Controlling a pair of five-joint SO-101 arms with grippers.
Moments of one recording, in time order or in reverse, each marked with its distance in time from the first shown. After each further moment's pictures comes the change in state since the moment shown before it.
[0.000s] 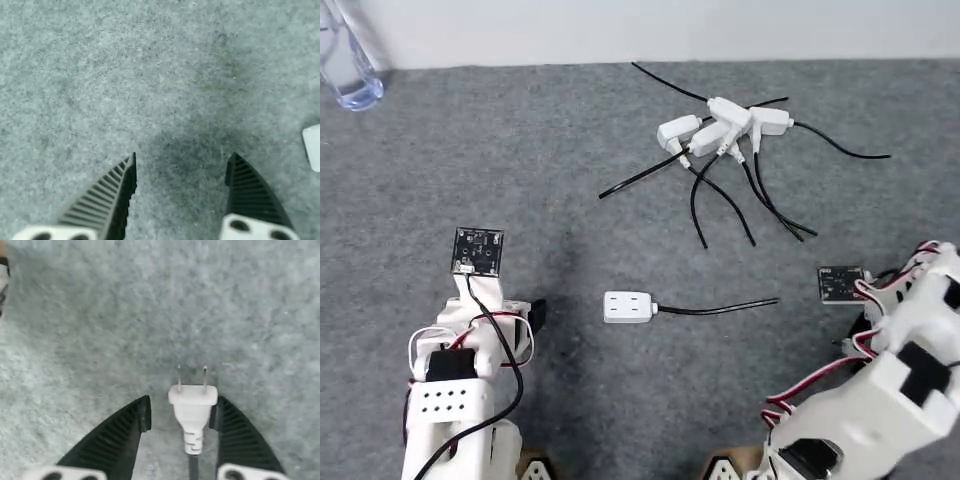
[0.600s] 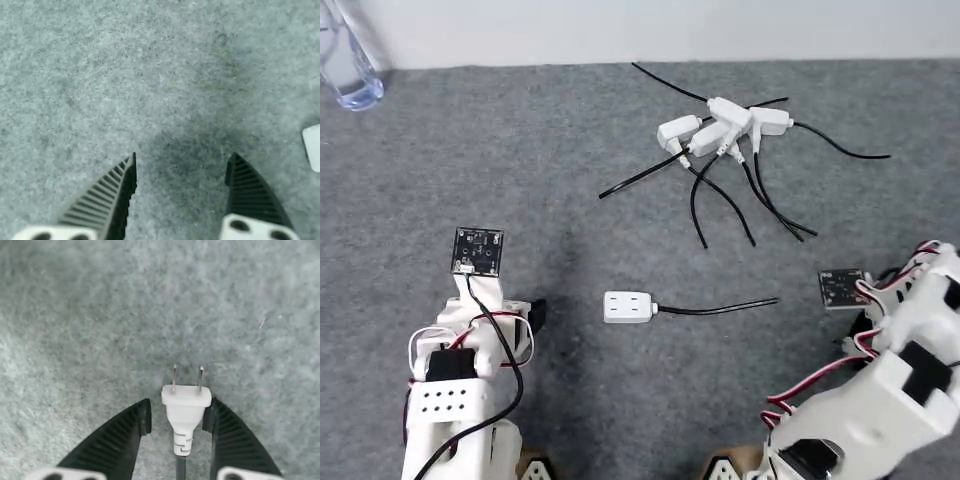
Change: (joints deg) left arm 0.0 0.0 0.0 0.0 0.0; right arm 0.2 1.6 -0.2 -2.8 3.9
